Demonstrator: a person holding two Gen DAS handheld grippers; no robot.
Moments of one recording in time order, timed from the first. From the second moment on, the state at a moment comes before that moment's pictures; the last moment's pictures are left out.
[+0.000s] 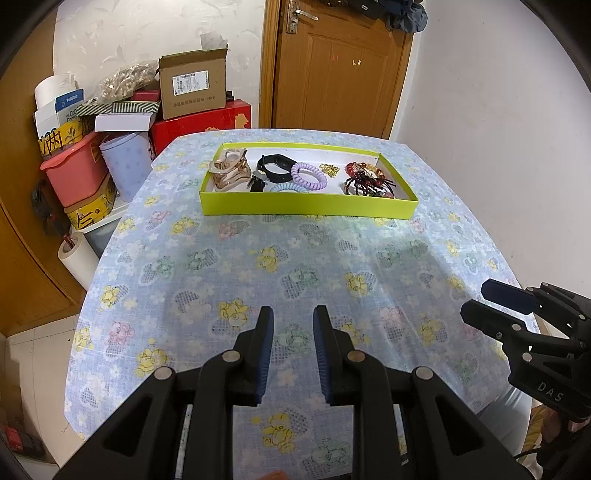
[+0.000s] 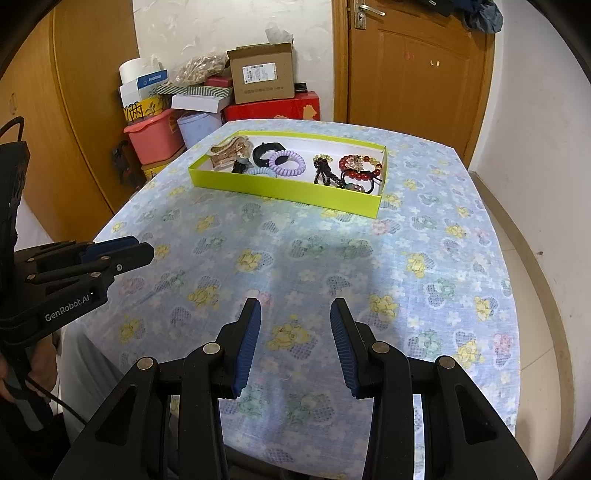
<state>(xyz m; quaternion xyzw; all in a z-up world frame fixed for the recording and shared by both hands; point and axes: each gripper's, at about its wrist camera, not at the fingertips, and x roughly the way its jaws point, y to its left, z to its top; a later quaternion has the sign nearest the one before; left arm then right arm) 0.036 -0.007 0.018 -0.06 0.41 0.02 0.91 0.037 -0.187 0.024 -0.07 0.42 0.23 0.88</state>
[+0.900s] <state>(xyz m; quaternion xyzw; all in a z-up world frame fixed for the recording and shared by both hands) 0.035 -0.013 0.016 -0.05 0.41 0.02 0.91 0.038 -0.188 0.020 -0.07 0.42 0.23 0.88</state>
